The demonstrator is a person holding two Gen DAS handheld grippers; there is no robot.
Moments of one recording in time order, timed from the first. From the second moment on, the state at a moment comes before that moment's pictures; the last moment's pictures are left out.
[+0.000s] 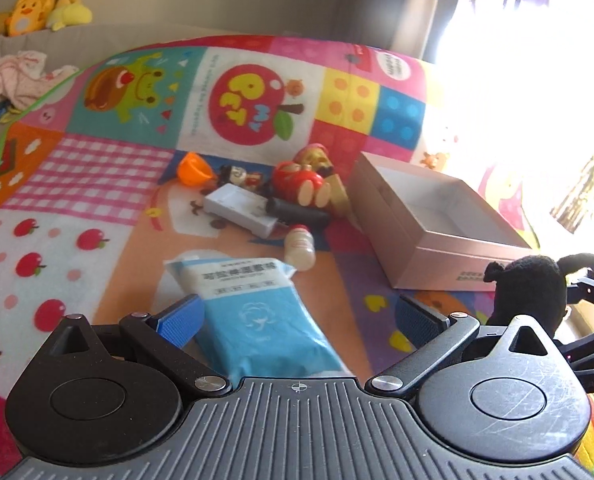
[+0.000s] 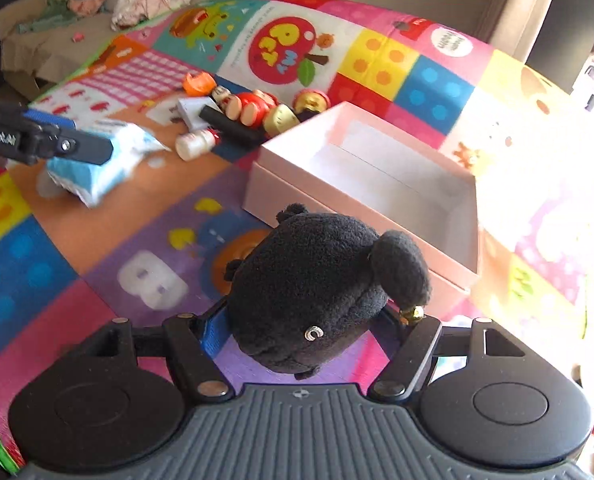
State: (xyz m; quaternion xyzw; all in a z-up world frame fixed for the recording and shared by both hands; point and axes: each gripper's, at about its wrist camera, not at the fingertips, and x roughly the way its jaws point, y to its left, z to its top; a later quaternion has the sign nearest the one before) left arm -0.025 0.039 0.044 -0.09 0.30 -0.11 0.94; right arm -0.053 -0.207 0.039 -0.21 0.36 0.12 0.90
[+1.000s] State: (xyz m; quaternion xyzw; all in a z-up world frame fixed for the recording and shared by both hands) left arm -0.009 0.027 0.019 0.04 0.35 0.02 0.94; right arm -0.057 -0.215 -0.001 -0.13 0.34 0.13 0.92
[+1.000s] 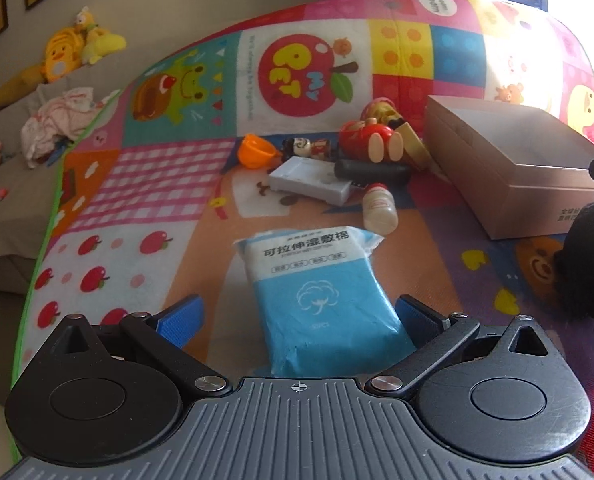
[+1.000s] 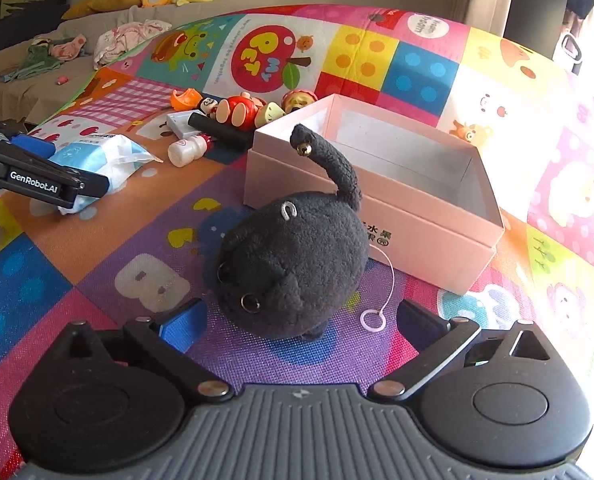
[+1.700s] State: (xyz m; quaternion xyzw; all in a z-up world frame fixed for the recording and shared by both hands) left arm -0.009 0.052 0.022 -0.05 0.34 -0.01 0.94; right arm -0.052 -0.227 -0.019 -0.05 0.38 0.12 0.92
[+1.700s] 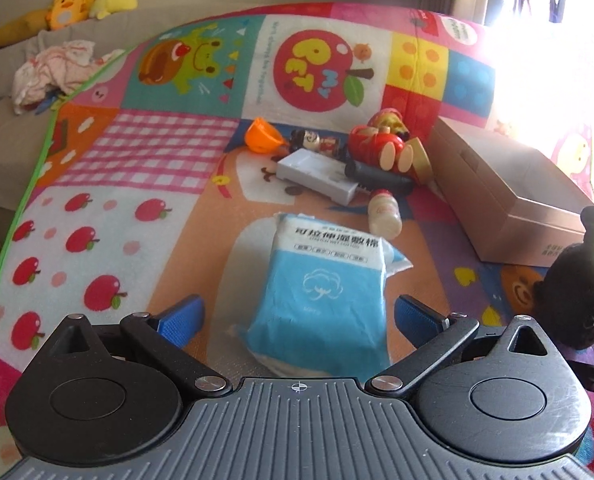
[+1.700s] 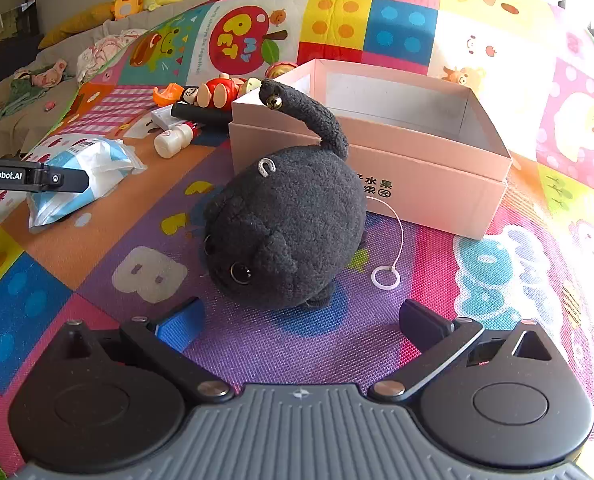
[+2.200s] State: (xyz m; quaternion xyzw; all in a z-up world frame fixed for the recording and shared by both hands) left arm -0.011 0.029 0.018 -0.02 0.35 -0.06 0.93; right arm -0.025 -0.213 0.005 0.00 0.36 0.11 0.93
